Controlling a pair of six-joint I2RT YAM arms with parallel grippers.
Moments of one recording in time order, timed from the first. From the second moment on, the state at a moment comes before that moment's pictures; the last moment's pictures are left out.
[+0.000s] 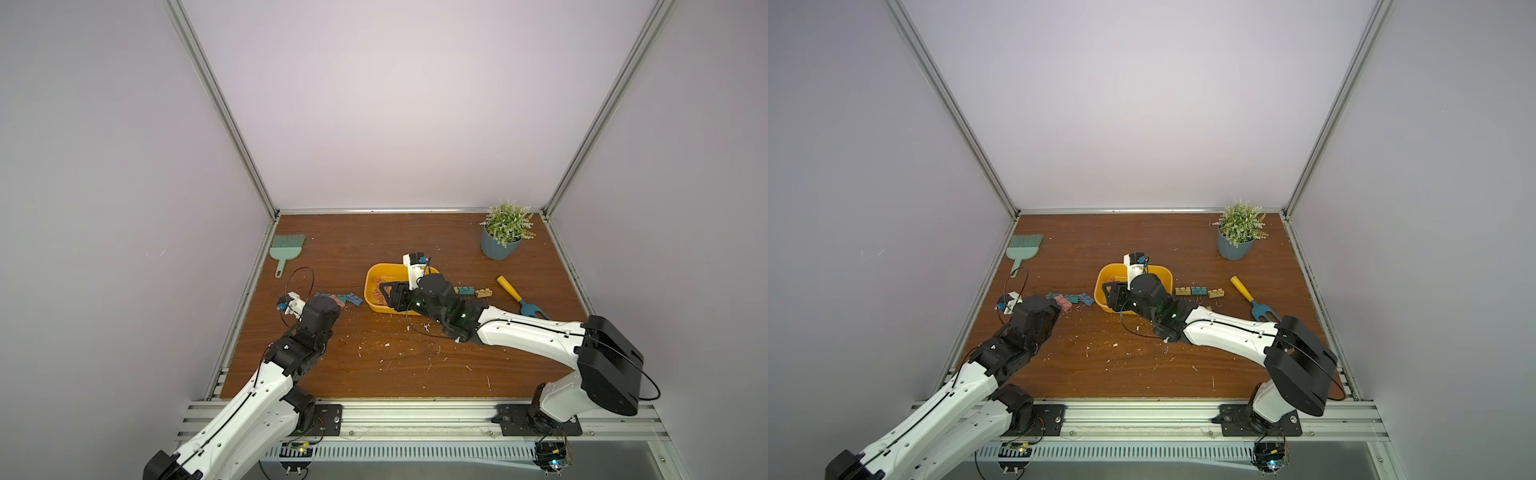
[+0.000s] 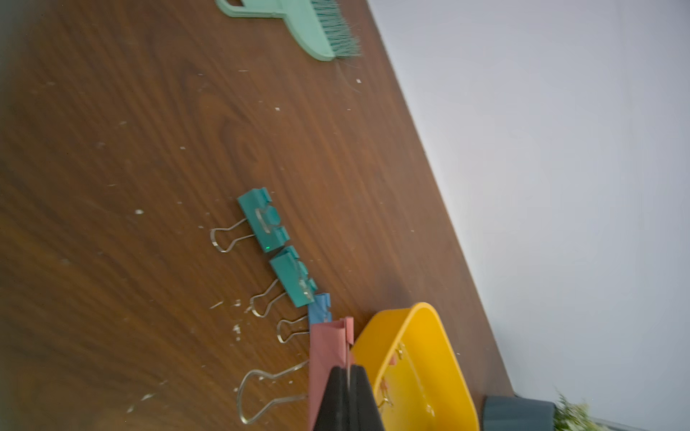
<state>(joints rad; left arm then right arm) -0.47 0.74 0.47 -0.41 -0.47 -1.40 1.03 1.57 1.00 0.22 0.11 0.73</state>
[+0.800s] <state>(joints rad) -0.13 0.82 0.25 -0.22 -0.31 -1.47 1.06 1.84 1.19 0.09 -0.12 0.71</state>
